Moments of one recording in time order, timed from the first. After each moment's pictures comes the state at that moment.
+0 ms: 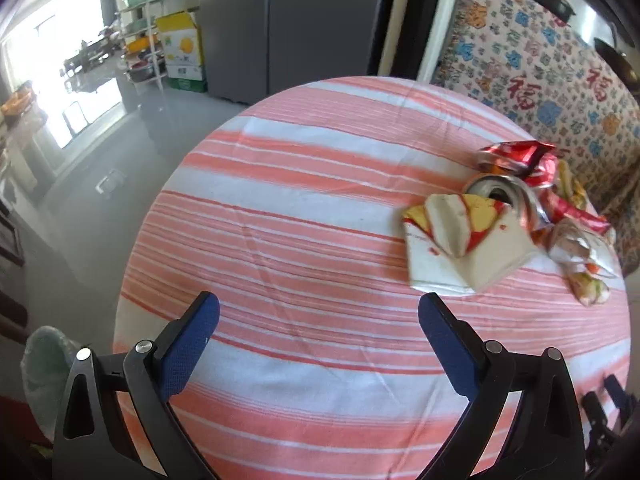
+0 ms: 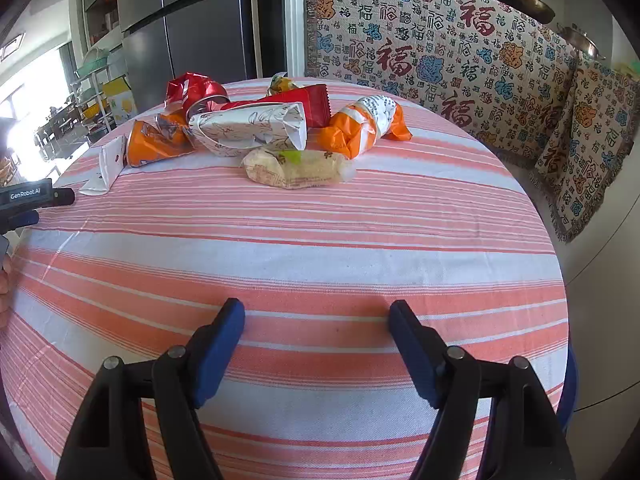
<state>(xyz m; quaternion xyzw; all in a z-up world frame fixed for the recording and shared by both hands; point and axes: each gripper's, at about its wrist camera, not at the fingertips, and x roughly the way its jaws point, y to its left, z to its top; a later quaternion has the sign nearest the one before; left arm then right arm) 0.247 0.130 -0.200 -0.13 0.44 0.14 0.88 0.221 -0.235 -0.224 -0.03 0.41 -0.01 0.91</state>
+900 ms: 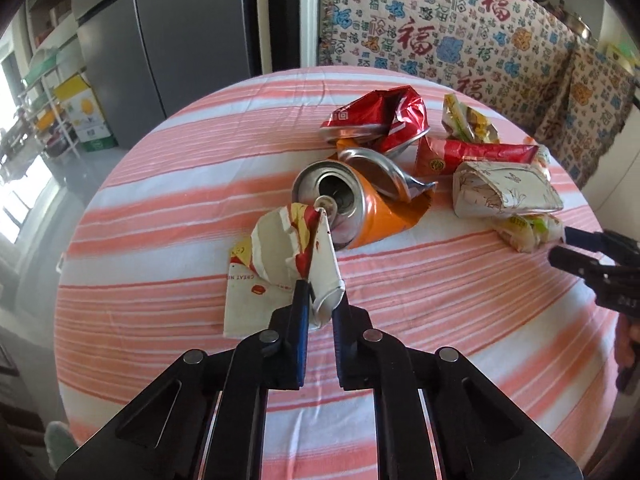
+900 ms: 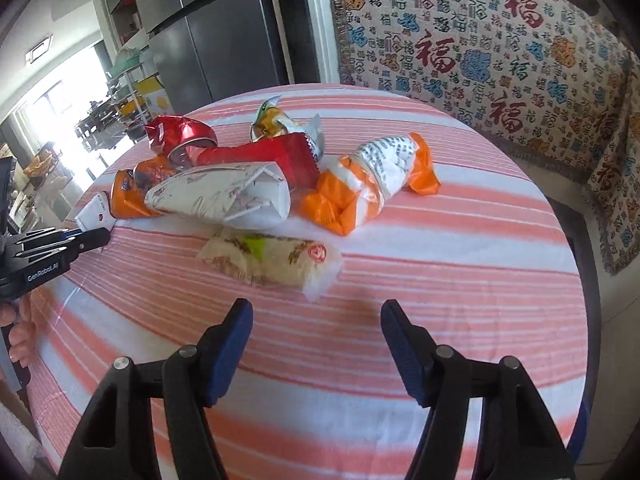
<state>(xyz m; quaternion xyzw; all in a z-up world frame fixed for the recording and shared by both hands) 0.290 0.040 -0.198 -0.03 0.46 0.01 0.89 0.322 -0.277 -0.208 -0.01 0.44 0.10 0.89</state>
